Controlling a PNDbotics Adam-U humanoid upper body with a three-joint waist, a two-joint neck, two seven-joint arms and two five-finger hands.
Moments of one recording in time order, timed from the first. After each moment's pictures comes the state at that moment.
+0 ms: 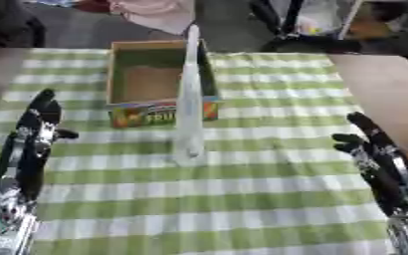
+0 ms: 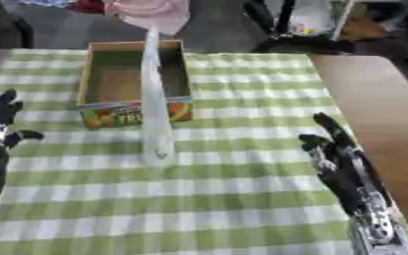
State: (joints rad) left arm -0.10 0.22 0.03 -1.81 -0.06 -0.03 0.06; right arm -0.11 -0.14 -0.01 -1.70 -0.01 -0.15 0.15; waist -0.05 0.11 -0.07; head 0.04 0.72
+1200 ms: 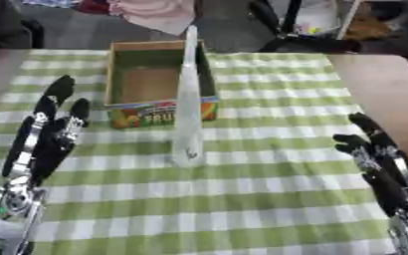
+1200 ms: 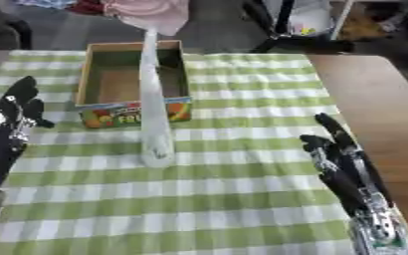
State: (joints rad) left arm -0.18 0.27 -0.06 -1.82 -0.22 0.00 -0.02; right arm -0.10 -0.14 -0.01 -1.70 -0.01 -0.15 0.15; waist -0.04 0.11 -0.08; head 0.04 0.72
